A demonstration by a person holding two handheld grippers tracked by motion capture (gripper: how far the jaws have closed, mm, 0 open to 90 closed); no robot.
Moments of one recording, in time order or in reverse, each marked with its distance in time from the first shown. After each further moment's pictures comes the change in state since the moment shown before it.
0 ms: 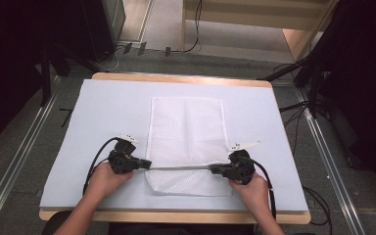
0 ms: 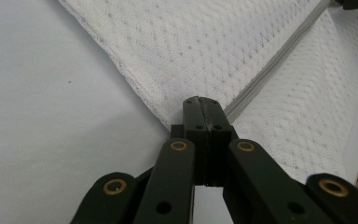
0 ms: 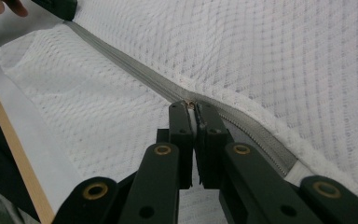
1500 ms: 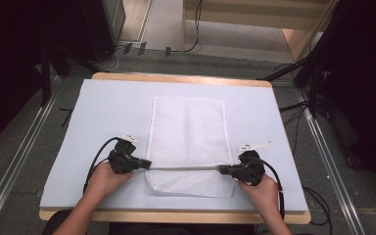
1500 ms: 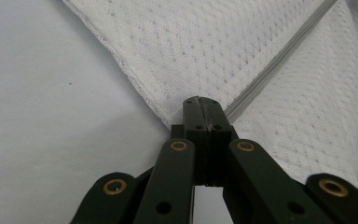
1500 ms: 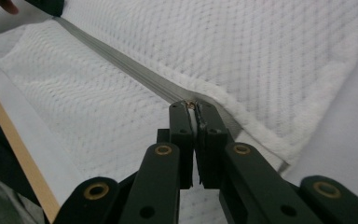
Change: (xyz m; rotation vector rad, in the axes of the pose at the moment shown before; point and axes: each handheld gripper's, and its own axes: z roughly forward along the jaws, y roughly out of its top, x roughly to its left) left arm 0.000 0.000 0.000 0.001 0.000 0.008; right arm -0.011 -0.008 -0.021 0.011 -0.019 0.039
